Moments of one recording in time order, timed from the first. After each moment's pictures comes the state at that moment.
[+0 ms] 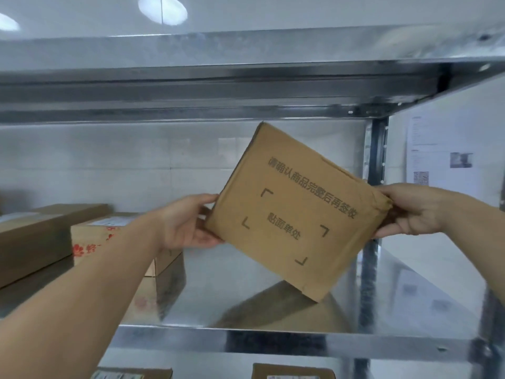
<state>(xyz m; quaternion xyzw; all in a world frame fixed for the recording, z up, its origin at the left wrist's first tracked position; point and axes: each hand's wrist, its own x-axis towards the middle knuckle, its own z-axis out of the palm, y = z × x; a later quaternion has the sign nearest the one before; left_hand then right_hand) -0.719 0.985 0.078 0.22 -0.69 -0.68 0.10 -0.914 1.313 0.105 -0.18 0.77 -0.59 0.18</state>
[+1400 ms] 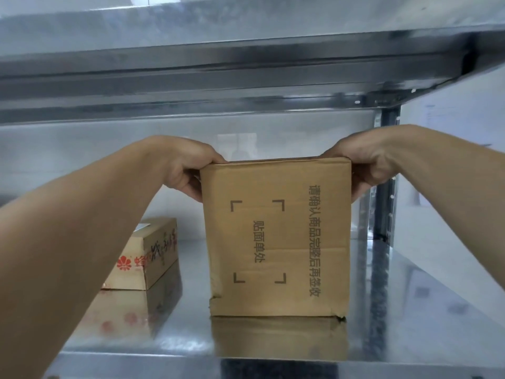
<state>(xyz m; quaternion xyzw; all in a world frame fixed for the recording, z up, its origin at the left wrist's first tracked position) -0.753 1.000 0.176 0.29 -0.84 -0.44 0.13 -0.897 1.235 0.180 -0.27 0.85 -0.41 0.17</state>
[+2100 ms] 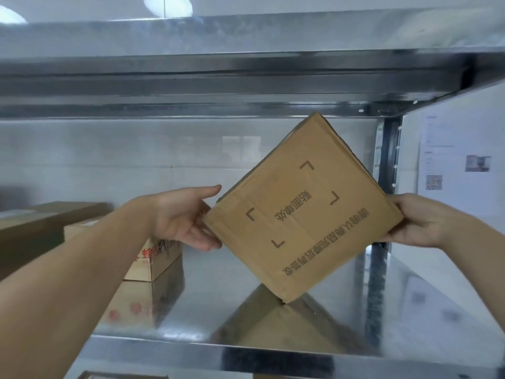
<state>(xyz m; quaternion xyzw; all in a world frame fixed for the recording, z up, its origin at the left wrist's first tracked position) -0.728 0.970 0.099 0.26 -0.75 -0.60 0.04 -0.942 1.298 0.086 -0.13 0.65 -0.72 0.21</state>
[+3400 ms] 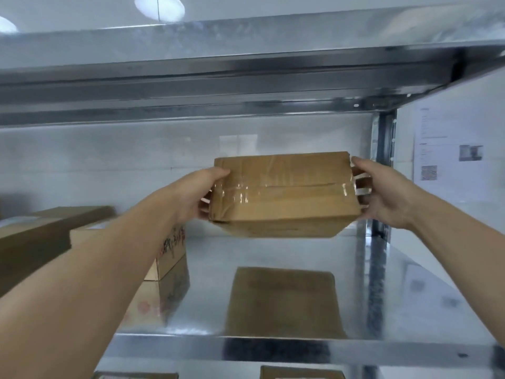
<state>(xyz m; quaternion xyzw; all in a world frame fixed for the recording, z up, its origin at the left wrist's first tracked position) -0.733 1.005 0.115 0.21 -0.76 -0.56 0.23 -0.891 1.264 0.105 -0.23 0.67 -0.70 0.10</state>
